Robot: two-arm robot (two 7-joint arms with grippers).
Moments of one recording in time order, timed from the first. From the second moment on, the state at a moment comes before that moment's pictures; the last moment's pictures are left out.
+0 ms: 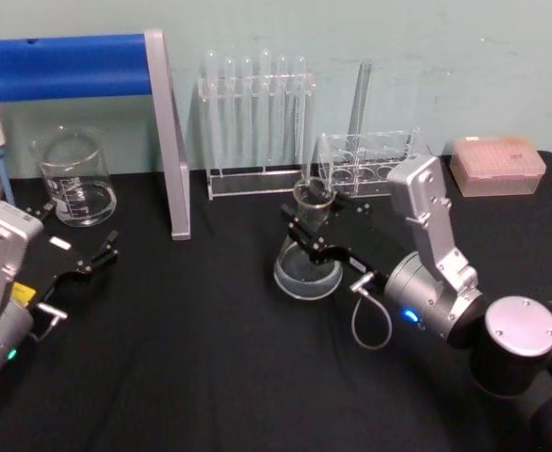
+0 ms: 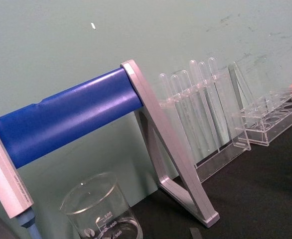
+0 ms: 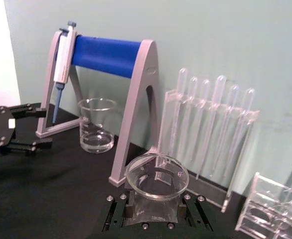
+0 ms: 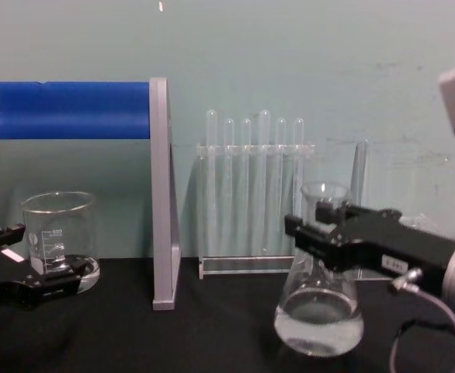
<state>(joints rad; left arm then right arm) -0.20 0.60 0.45 -1.41 -0.25 -0.12 0.03 0.26 0.27 -0.38 -1.40 0.22 -0.07 0.35</state>
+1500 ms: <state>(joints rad) -0.20 0.60 0.45 -1.41 -0.25 -0.12 0.03 0.21 0.29 -0.42 -1.55 0.25 -0.01 0.42</state>
